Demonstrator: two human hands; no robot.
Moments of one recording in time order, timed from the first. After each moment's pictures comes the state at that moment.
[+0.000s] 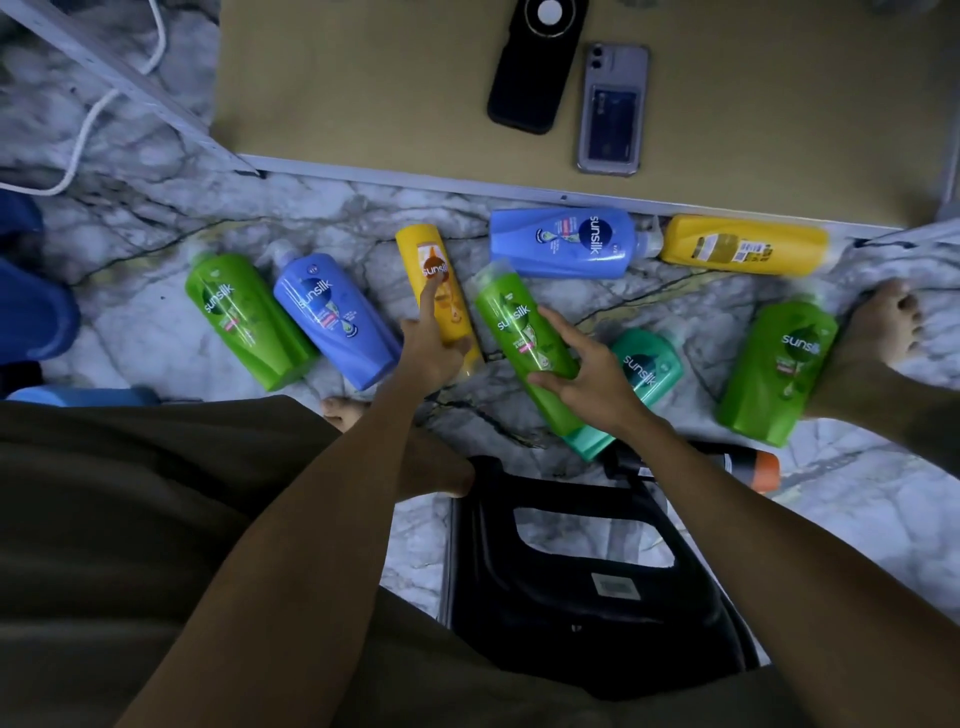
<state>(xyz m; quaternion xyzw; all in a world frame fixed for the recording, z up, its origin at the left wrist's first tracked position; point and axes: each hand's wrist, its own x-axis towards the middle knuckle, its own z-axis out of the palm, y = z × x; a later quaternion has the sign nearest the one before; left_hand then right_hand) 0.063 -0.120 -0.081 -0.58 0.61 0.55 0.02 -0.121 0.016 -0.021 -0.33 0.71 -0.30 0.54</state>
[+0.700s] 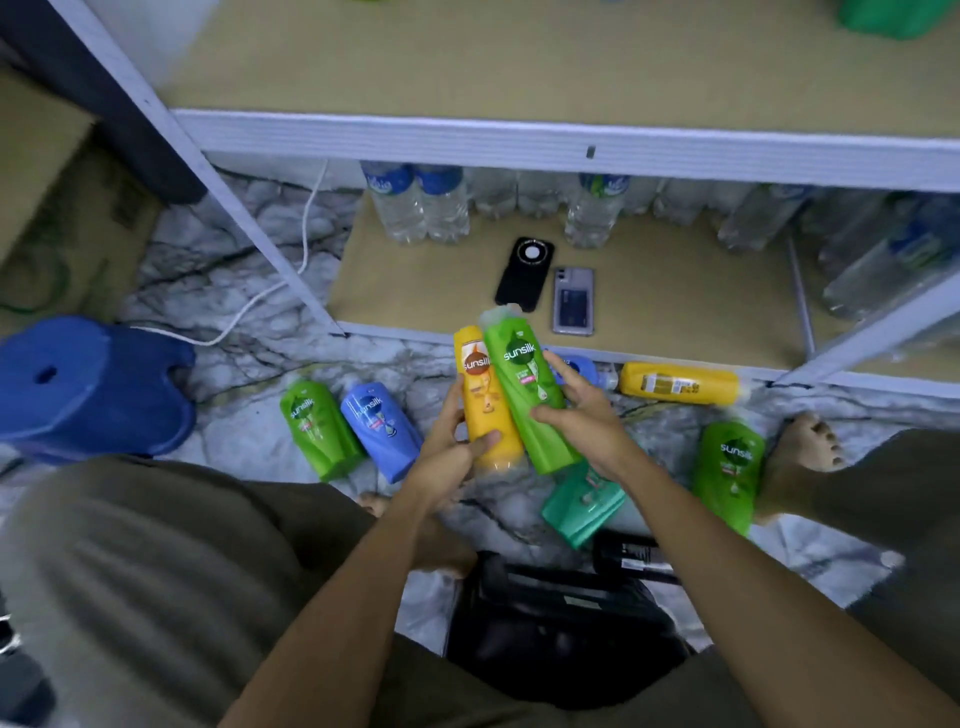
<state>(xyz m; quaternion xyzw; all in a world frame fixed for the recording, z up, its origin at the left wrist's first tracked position) 0.067 -0.061 0.064 -0.44 0.47 0.73 -0.22 -0.123 0.003 0.114 -0.28 0.67 -0.45 0.52</state>
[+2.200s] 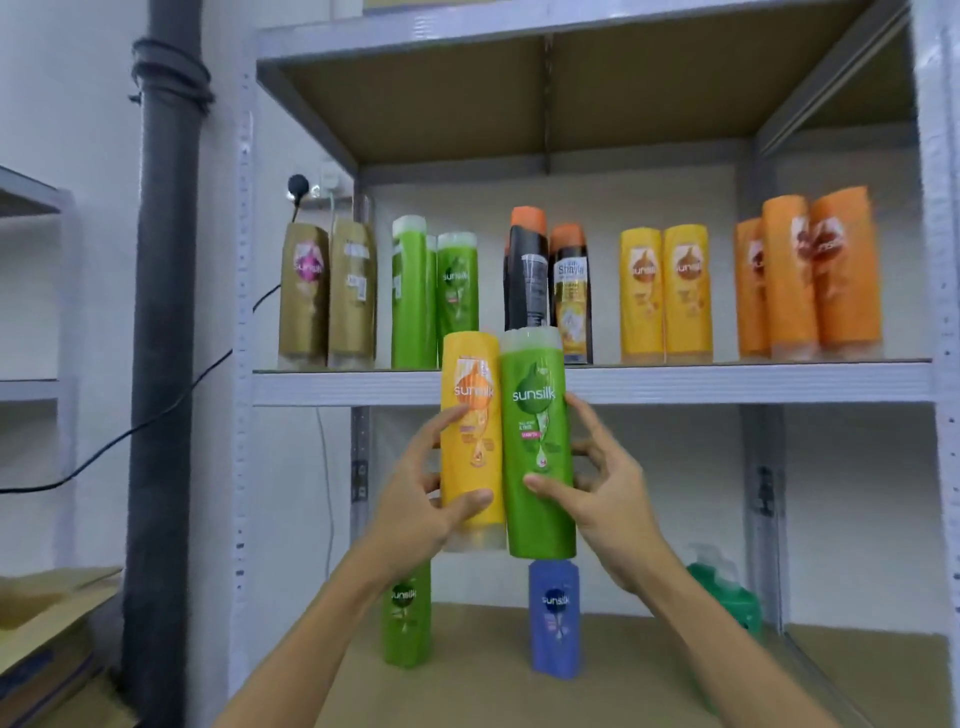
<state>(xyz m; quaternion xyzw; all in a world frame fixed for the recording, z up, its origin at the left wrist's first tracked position) 0.028 -0.160 0.660 -0.06 0.76 0.38 -0.52 -0.149 -0.055 0.663 -0.58 0.40 -0.71 0.11</state>
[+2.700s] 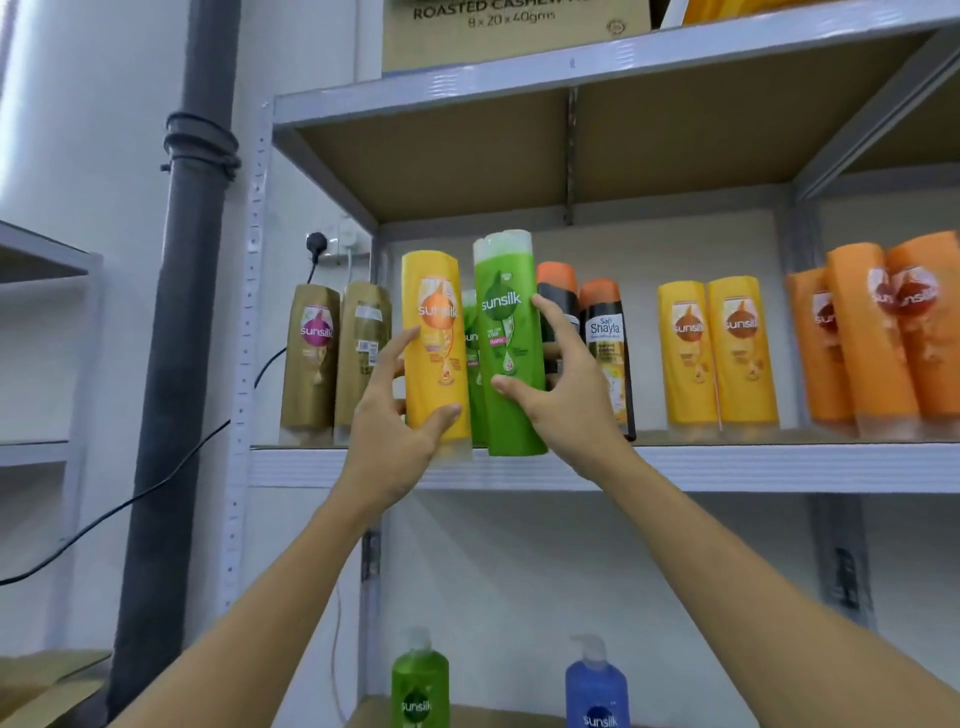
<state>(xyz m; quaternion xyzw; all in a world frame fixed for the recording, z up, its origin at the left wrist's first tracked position) 0.024 -0.244 0.793 -0.07 0.72 0.19 -0.66 -0.144 -0.156 0.822 -0.64 0.38 -0.67 -0.10</state>
